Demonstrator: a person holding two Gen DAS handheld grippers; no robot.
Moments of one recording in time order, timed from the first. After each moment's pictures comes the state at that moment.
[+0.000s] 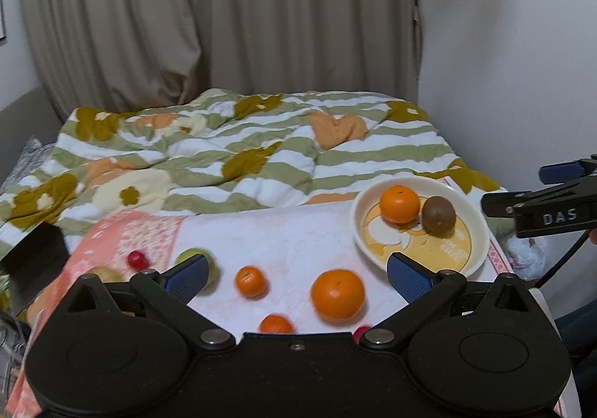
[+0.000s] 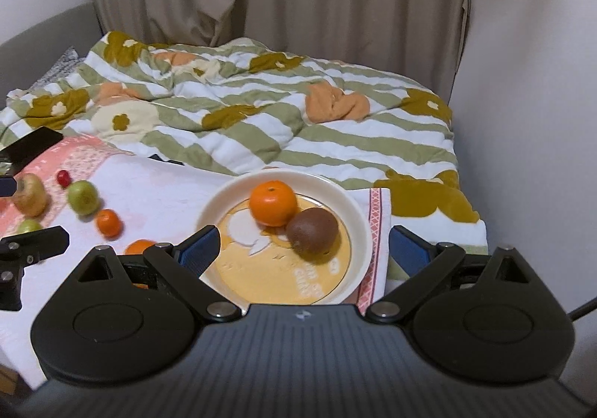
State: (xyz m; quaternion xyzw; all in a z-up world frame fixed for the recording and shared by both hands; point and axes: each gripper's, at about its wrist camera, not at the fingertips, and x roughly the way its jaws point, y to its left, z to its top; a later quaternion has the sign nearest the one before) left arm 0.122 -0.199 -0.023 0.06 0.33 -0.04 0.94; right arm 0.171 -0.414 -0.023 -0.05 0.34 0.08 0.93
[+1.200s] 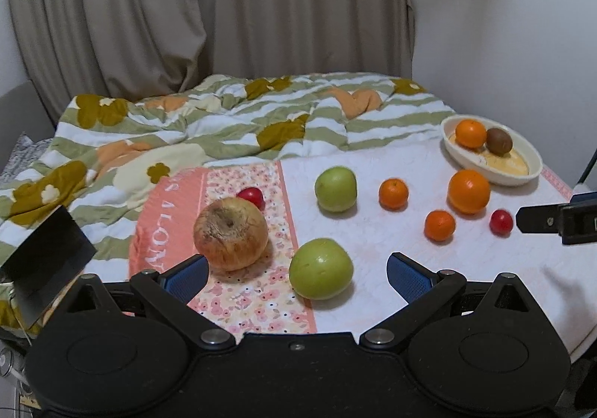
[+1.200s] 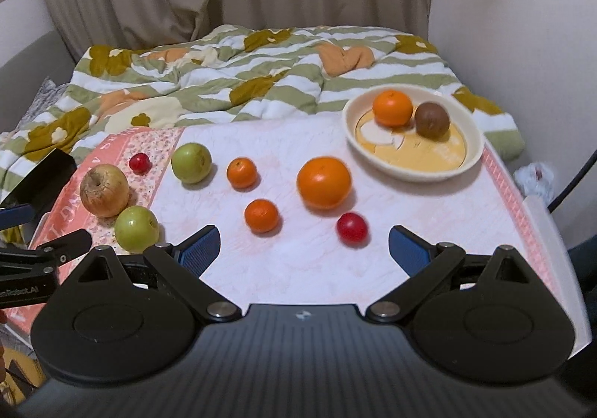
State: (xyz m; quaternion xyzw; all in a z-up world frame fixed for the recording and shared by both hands) left arm 0.104 0.005 -0.088 0.08 0.33 -0.11 0.93; right arm 0.077 -0.210 -0.073 0.06 0.38 -0.02 0.92
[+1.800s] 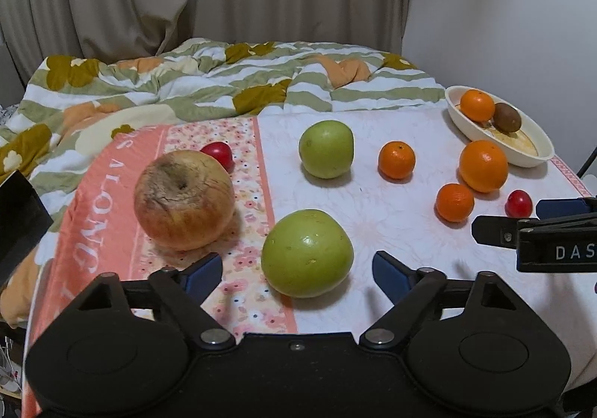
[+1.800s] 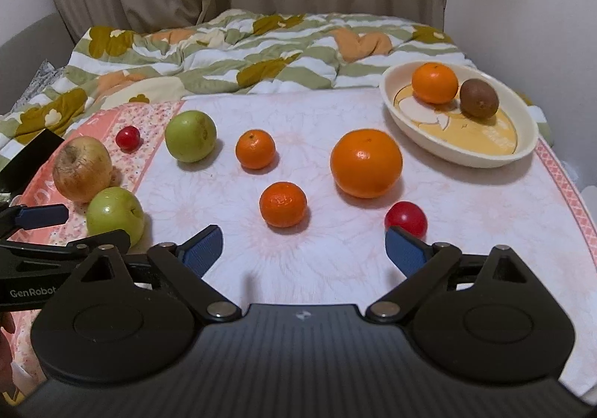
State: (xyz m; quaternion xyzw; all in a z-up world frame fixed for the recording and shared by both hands) left arm 0.145 -0.001 -0.139 0.05 0.38 -0.14 0.91; right arm 0.124 -0.185 -0.132 0.04 0.39 -0.01 0.92
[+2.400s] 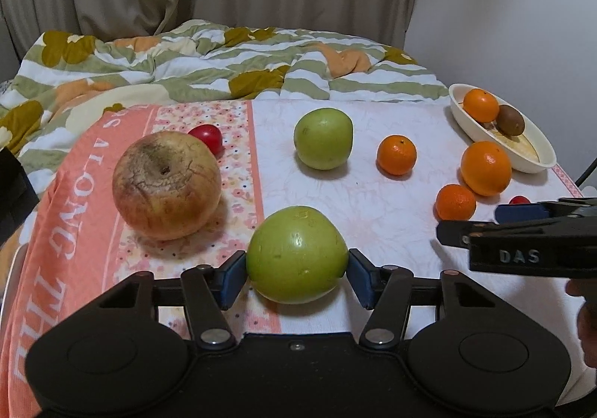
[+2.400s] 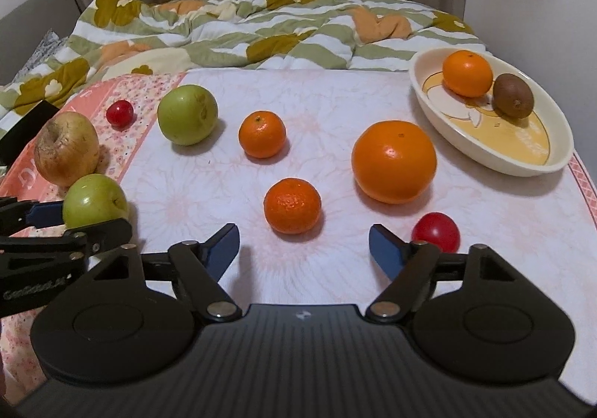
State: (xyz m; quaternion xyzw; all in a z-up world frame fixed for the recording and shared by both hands) left arm 0.153 -0.002 -0.145 0.02 0.40 -0.14 0.90; right arm 0.158 -0.178 -0.153 0.01 0.42 0.02 0.91
